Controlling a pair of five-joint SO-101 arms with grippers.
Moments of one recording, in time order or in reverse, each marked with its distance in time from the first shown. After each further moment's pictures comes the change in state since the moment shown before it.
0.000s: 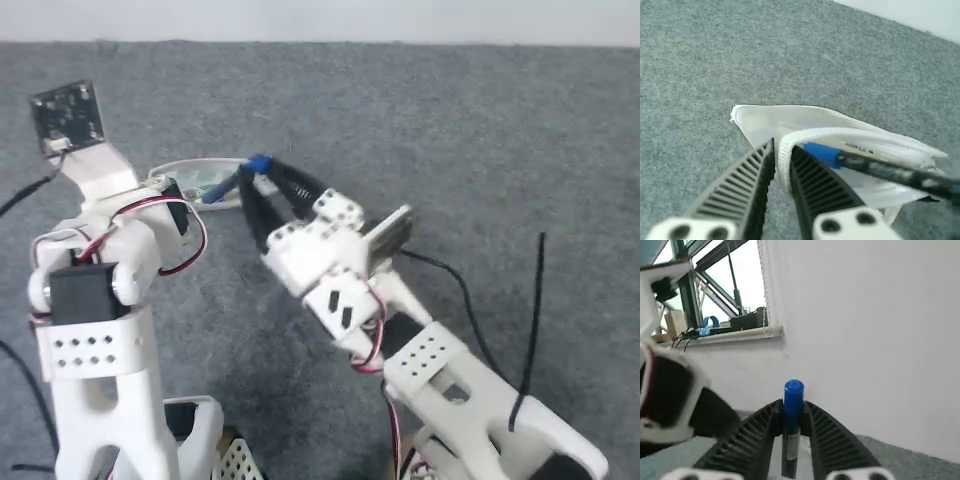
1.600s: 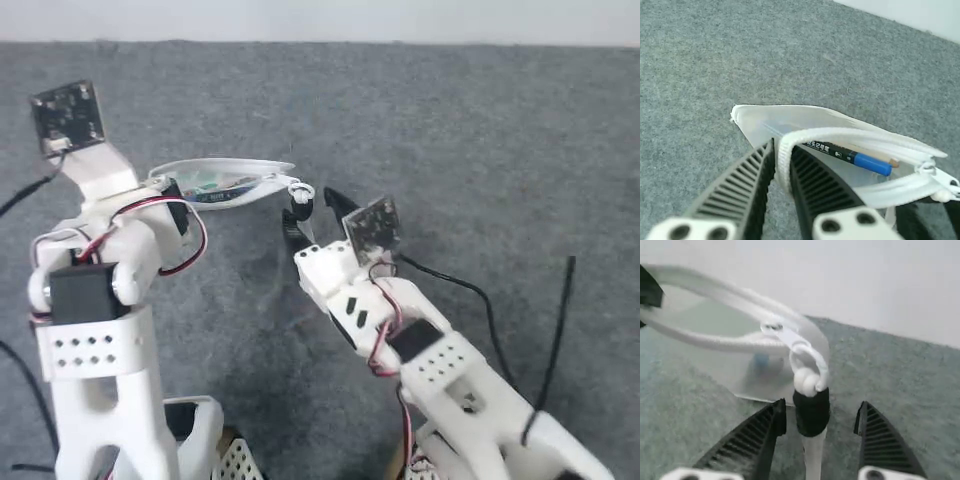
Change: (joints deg) left arm -0.1 0.0 0.0 0.0 0.0; right arm 6.0 -3.8 5.2 27.1 1.6
